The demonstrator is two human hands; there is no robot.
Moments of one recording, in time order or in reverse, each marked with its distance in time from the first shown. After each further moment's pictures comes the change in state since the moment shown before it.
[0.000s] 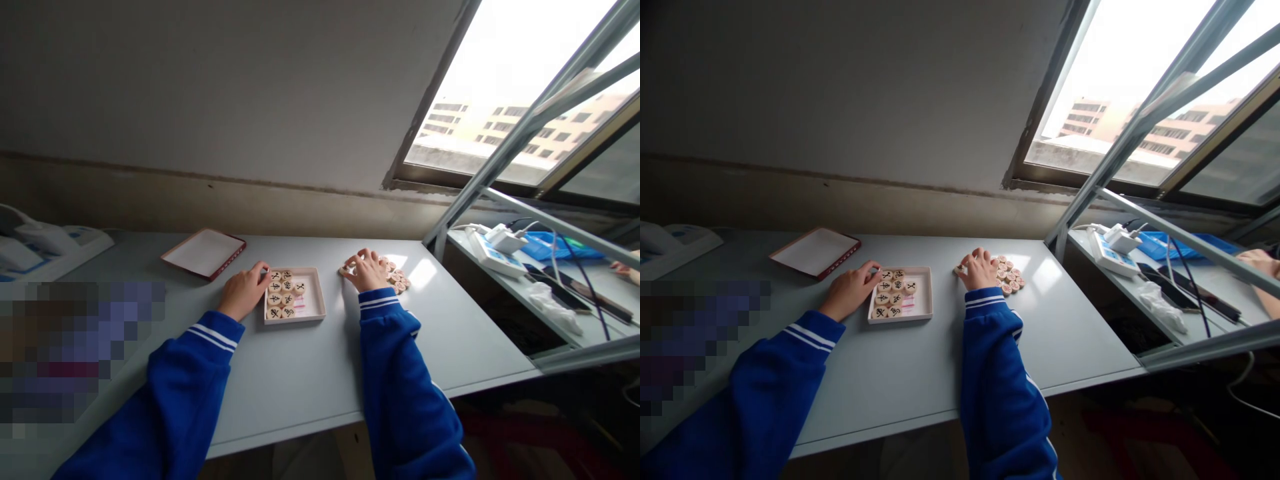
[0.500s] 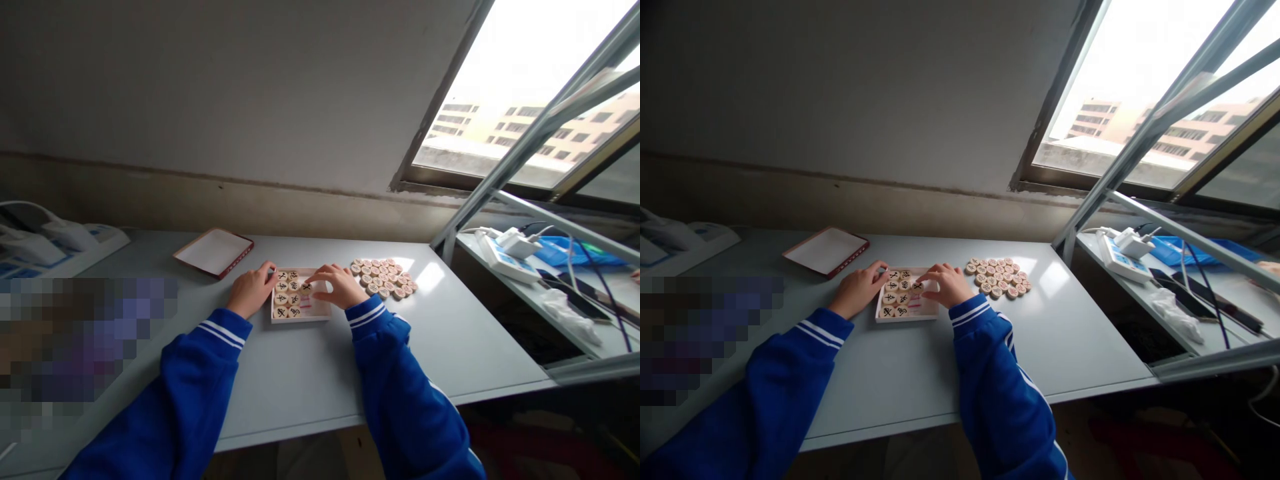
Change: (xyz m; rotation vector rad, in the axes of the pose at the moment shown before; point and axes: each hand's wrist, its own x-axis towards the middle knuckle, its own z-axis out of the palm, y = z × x) left_hand -0.002 0.002 0.000 0.014 0.005 -0.009; right_hand -0.010 -0.052 -0.007 0.321 -0.256 -0.485
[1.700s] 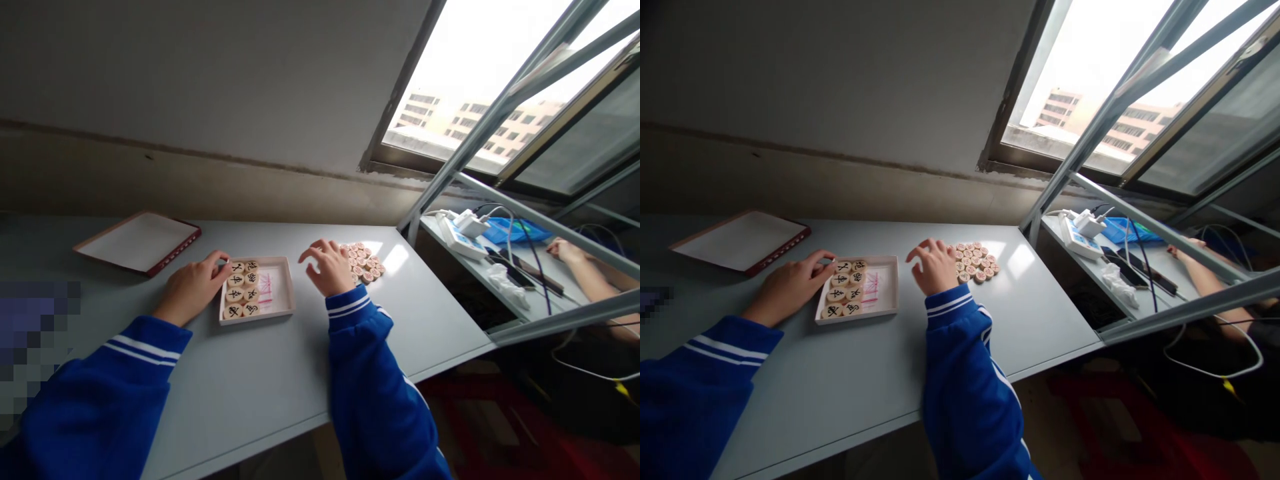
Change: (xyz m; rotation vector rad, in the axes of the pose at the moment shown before) left_hand 0.004 0.000 0.002 -0.024 -0.040 -0.036; right_hand -0.021 0.020 -0.004 -0.137 0.279 0.205
